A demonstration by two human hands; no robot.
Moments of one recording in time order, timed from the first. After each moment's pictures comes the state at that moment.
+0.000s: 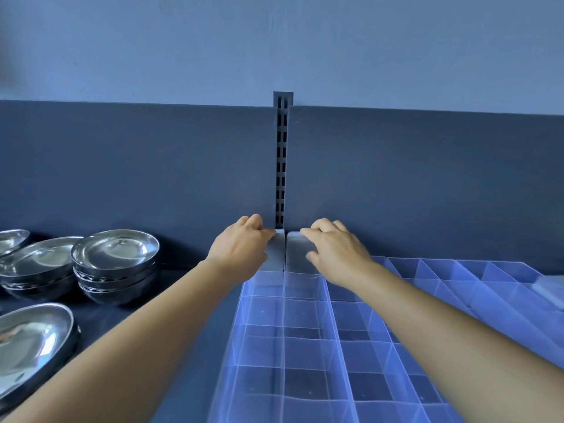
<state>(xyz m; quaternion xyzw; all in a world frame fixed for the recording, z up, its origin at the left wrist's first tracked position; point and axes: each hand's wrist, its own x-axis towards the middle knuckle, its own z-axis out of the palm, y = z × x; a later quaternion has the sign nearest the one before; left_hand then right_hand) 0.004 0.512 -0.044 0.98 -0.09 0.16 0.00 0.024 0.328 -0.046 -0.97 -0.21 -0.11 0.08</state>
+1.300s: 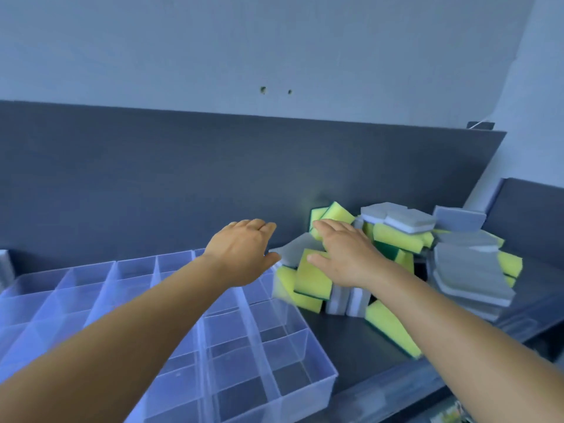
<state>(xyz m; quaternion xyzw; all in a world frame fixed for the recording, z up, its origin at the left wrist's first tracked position) -0.016 0.067 -0.020 0.94 -0.31 0.15 0.00 -0.071 -0.113 -0.014 -1.00 0.00 -0.08 0.03</state>
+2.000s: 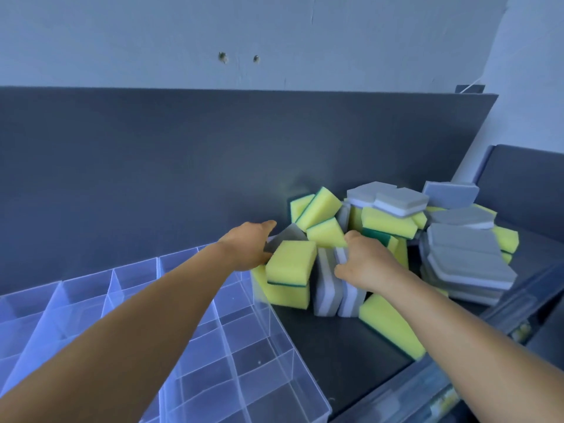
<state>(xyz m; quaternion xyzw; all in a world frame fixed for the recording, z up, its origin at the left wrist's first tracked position) 0.070 0.009 -0.053 0.95 -0.30 -0.03 0.06 -0.055 -0.163 -0.046 -0.96 0.22 0.00 0.16</state>
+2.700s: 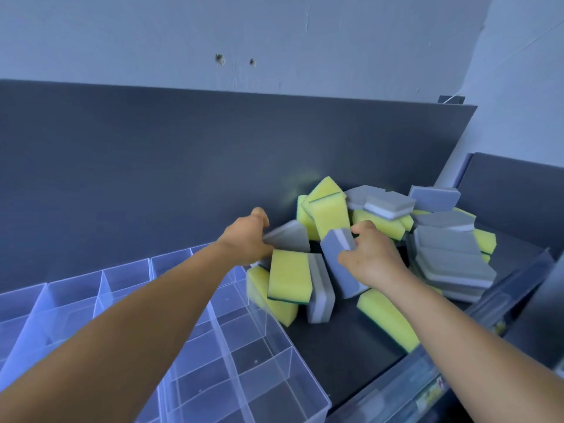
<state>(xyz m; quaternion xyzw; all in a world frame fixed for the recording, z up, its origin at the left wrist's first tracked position) 0.069 0.003 -0.050 0.93 -0.26 -0.04 0.24 -0.065 -0.168 -0.042 -0.92 0.26 -0.13 0.26</state>
